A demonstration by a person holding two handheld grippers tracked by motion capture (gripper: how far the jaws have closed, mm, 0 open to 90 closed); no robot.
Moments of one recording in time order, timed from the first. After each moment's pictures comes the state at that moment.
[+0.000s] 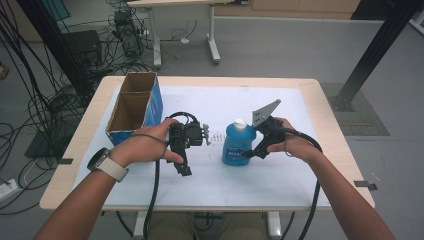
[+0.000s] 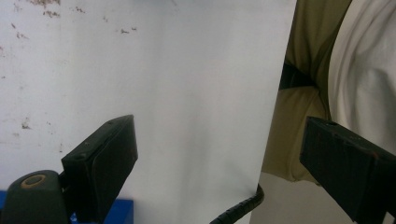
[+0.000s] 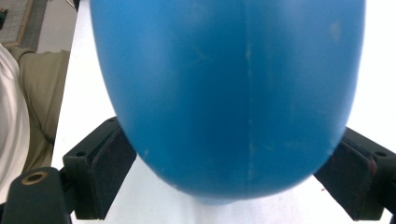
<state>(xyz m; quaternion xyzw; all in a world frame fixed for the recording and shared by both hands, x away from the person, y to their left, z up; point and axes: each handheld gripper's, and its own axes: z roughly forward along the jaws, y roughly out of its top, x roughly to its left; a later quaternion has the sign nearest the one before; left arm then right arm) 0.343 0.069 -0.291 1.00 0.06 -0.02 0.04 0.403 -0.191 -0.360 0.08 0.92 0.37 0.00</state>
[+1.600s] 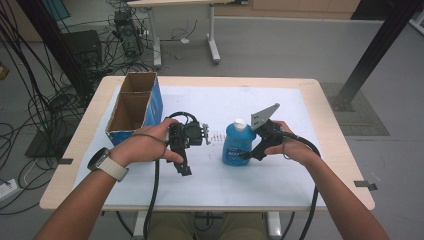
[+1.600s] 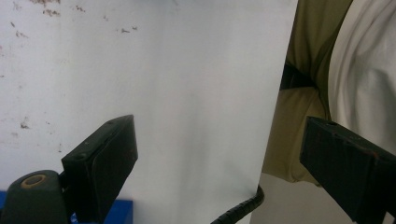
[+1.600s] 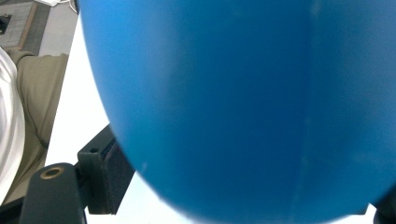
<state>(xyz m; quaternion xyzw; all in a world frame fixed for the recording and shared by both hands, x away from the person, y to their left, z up) 0.345 0.070 -0.292 1.00 0.06 -0.03 0.04 0.402 -0.187 -0.371 0.07 0.92 0.39 0.00</state>
